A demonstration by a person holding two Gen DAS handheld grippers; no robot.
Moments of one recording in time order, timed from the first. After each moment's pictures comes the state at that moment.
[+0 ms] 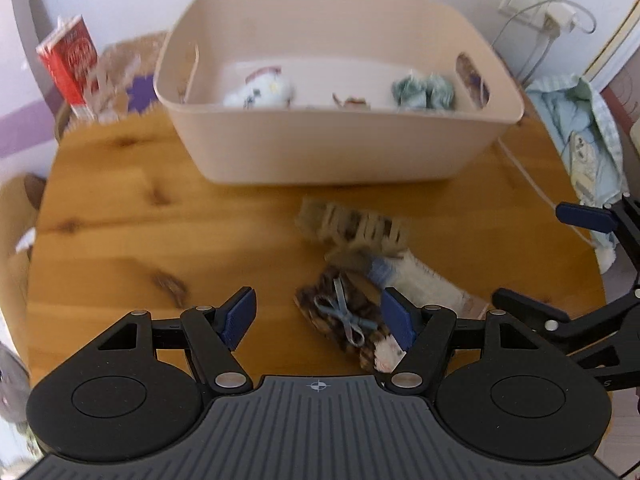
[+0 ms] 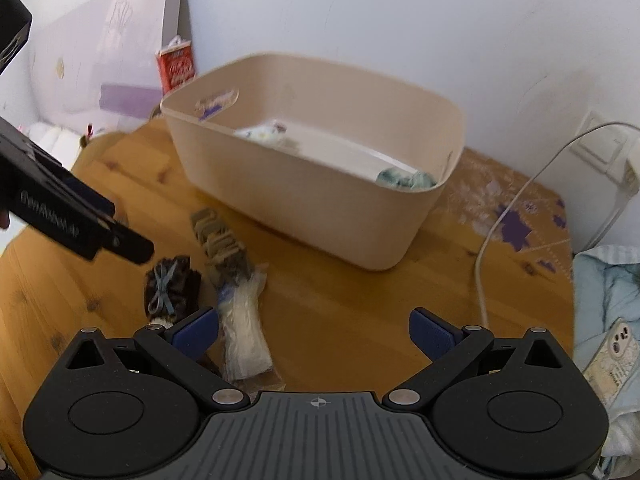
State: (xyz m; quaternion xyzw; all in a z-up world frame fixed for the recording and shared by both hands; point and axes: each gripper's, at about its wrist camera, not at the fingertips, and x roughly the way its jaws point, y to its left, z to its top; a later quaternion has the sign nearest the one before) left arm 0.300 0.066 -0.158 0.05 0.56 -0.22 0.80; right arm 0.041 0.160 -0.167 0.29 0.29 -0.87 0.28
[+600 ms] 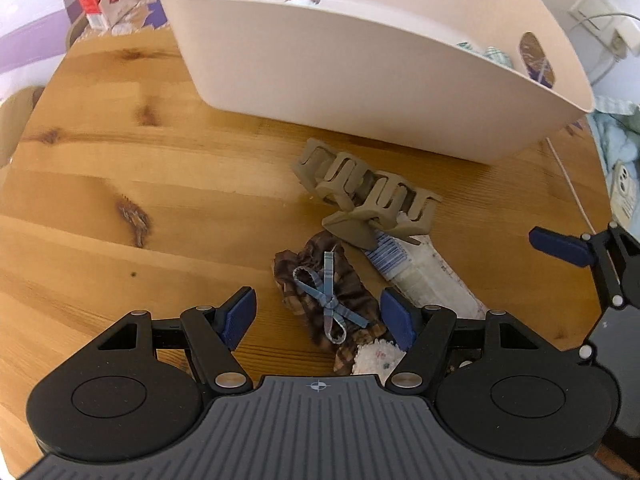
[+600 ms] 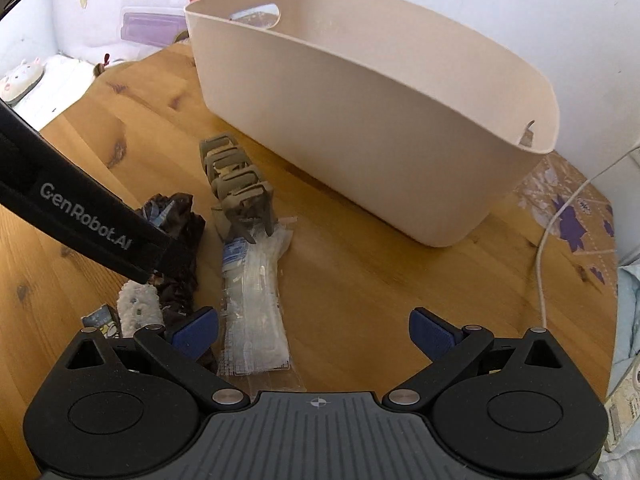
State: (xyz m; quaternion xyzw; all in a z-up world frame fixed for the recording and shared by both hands) left arm 0.305 0.045 -0.204 0.00 0.61 -0.14 0.78; right arm 0.019 0.131 -0.218 0.32 0.35 -0.83 0.30
